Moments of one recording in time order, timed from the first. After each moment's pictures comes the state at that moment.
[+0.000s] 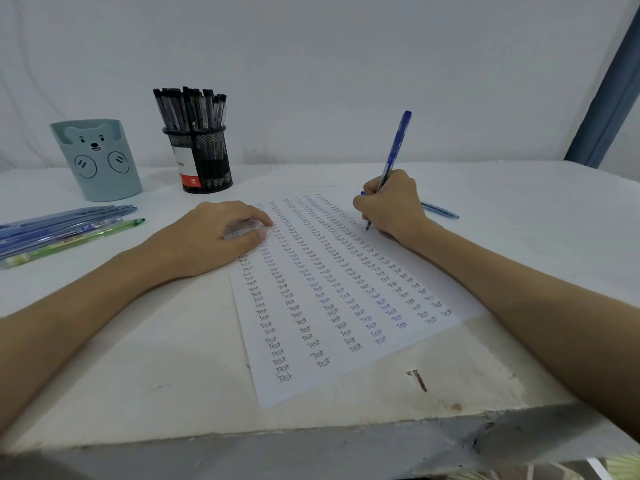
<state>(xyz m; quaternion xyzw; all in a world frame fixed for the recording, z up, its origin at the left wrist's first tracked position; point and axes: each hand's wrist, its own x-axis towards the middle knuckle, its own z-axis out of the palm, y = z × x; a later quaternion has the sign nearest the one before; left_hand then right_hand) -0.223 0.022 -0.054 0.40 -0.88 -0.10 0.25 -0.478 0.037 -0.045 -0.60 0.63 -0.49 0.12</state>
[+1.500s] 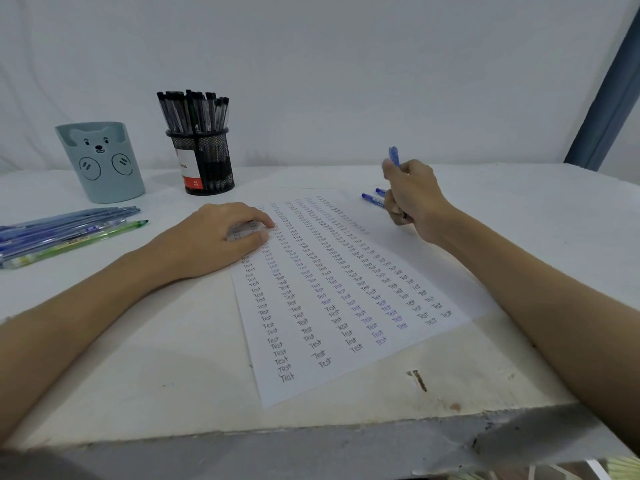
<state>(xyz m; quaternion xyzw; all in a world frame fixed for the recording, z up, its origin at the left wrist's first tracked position) -0.223 0.021 -0.055 0.40 -0.88 -0.08 0.24 -0.491 0.052 -0.023 -0.48 0.60 -0.56 0.30</state>
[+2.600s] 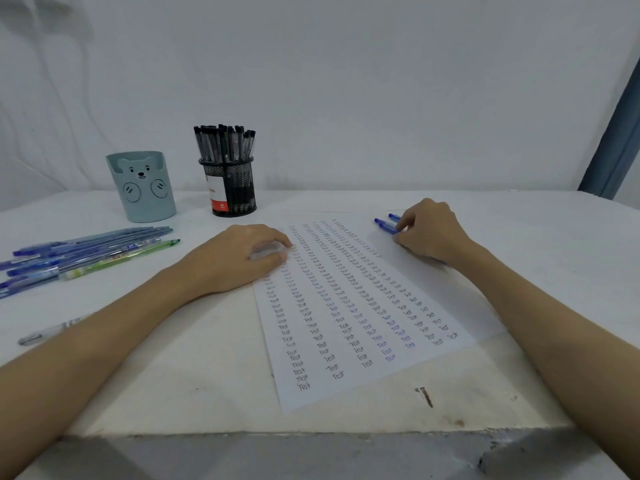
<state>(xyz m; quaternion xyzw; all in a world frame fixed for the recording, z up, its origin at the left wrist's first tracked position) -0.221 0.026 -0.050 0.41 -0.88 -0.08 0.23 -0.513 0.047 -0.031 -0.63 0.73 -0.28 0.01</state>
